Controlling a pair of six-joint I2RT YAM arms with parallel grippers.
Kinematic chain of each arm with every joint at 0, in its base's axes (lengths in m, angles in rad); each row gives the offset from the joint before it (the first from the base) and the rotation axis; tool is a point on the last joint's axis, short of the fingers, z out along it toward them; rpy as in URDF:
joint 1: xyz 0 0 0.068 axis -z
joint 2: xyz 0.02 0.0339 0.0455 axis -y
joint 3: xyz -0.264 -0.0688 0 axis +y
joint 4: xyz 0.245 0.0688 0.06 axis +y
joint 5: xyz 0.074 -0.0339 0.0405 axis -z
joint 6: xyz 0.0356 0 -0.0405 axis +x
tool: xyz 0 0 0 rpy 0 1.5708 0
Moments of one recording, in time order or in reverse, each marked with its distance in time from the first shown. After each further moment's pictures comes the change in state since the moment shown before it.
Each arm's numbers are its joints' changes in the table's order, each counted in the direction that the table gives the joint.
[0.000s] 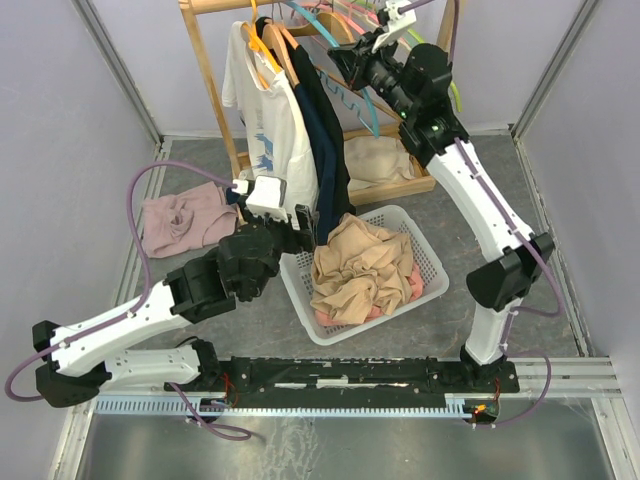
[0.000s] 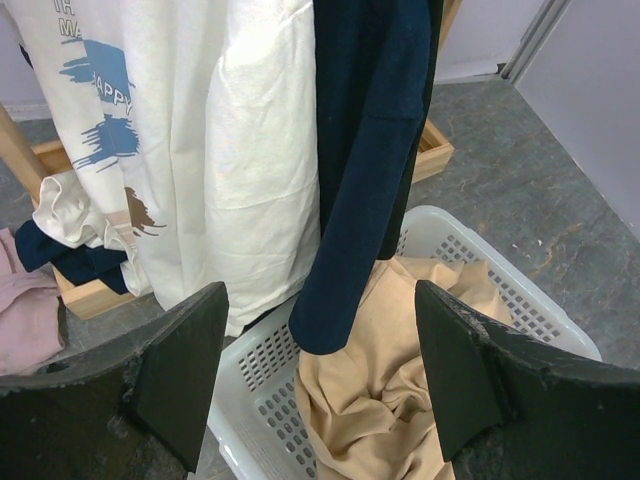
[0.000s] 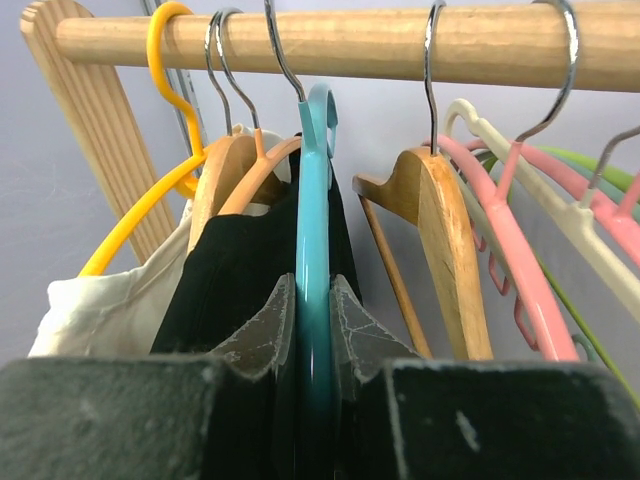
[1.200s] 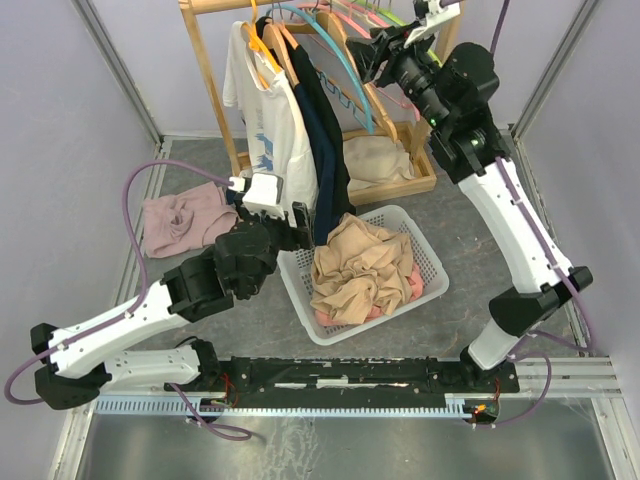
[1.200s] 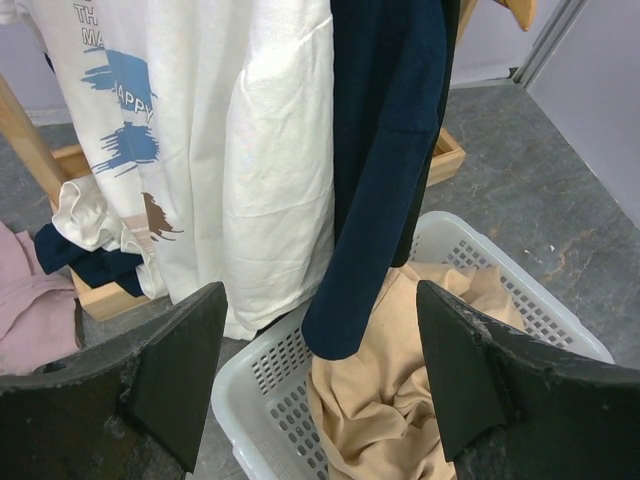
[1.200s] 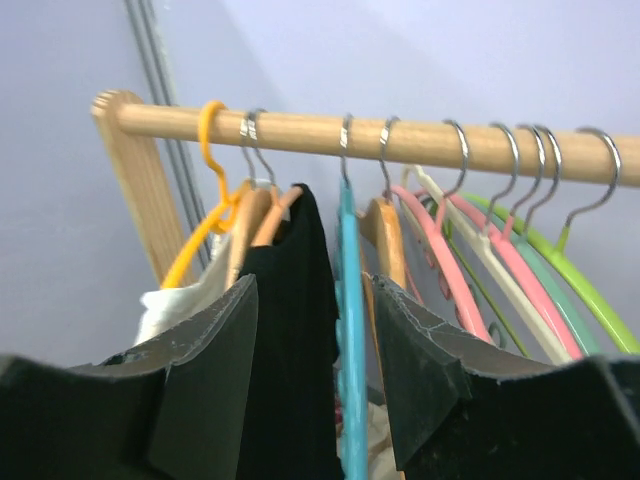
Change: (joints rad) left arm -0.020 0.007 -0.006 0.011 0.000 0.019; right arm -0.018 0.156 0.018 0.099 0.099 -0.043
